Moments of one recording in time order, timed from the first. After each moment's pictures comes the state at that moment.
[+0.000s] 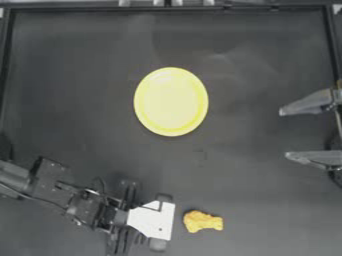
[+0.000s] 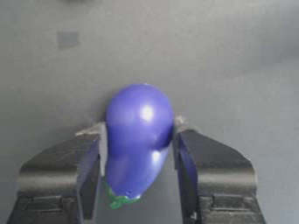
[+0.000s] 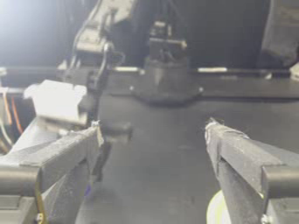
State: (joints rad) left arm -0.25 0.15 0.45 0.03 0.46 -0.20; right arm 0.00 -0.99 1.21 0.01 -0.22 0.01
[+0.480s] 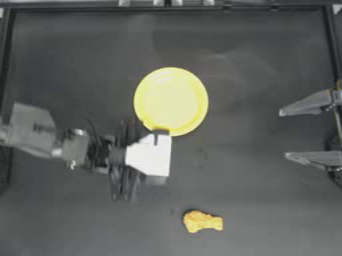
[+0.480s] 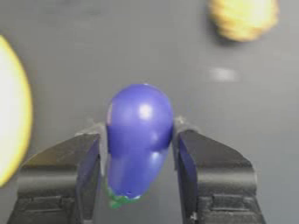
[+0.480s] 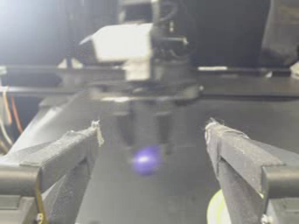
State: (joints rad) left arm -0.03 -0.01 0.46 0.20 0.51 -0.11; right arm 0.00 -0.99 1.22 0.01 -0.24 0.01
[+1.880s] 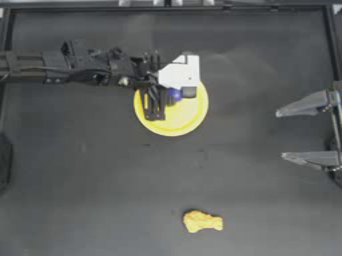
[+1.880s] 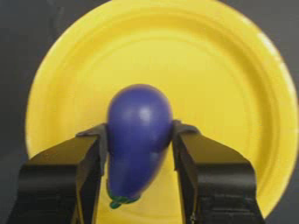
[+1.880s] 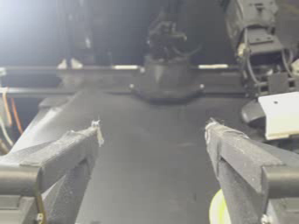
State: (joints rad) left arm 0.35 0.31 0.24 0.03 0.47 0.32; right arm 0.00 -0.96 1.23 0.02 -0.27 0.01
